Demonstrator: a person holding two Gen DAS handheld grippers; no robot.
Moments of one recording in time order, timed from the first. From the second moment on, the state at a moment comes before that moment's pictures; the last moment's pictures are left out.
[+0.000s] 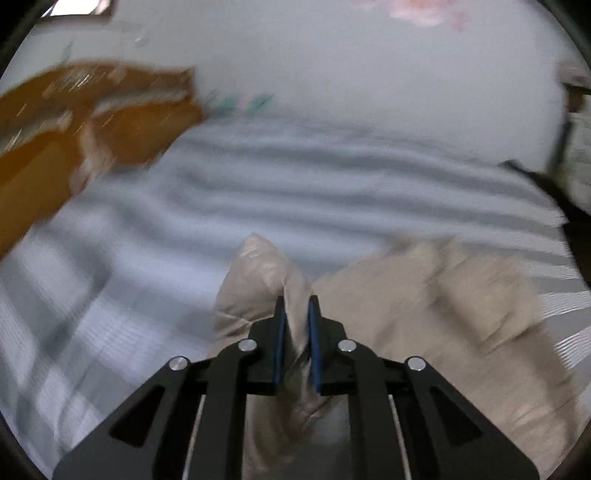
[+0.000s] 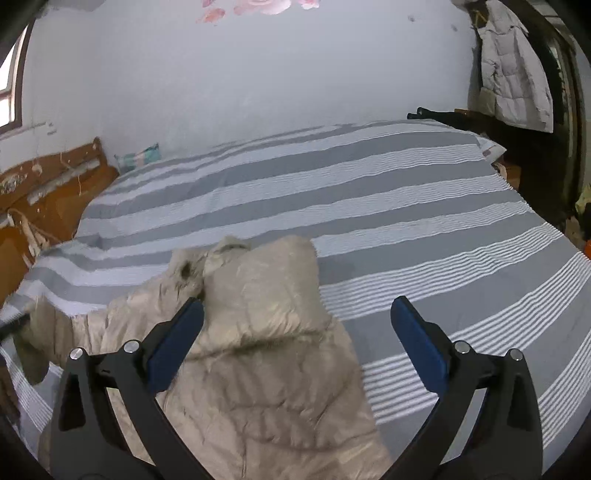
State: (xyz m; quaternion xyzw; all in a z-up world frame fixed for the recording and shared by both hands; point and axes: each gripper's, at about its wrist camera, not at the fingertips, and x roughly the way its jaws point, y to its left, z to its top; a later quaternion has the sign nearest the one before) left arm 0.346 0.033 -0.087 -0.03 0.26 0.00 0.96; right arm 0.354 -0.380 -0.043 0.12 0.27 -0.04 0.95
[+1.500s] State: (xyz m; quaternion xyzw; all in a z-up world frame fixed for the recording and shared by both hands) left arm 0.405 -0.065 -0.088 0.00 0.26 -0.13 0.96; right arm 0.488 -0.297 -0.132 0.10 0.38 0.05 0.92
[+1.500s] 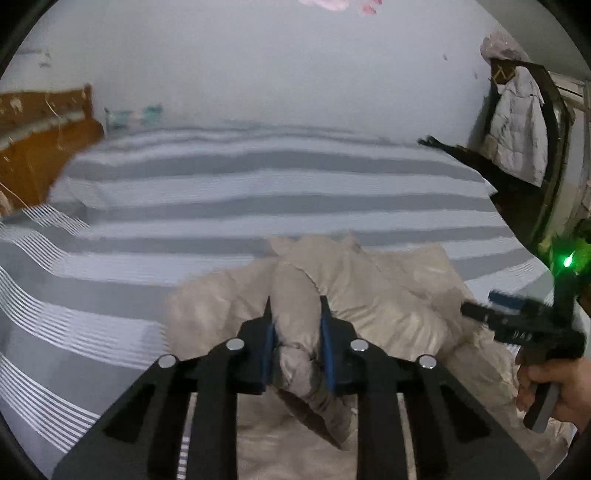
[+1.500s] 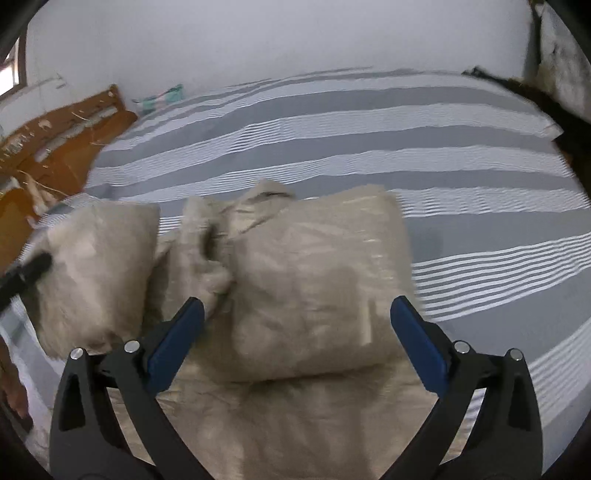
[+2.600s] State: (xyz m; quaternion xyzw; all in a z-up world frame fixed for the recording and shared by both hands) left arm 0.428 -0.171 -0.025 0.01 0.29 -0.26 0.92; right arm 0.447 -0.360 -0.020 0.13 0.23 -0.05 0.96
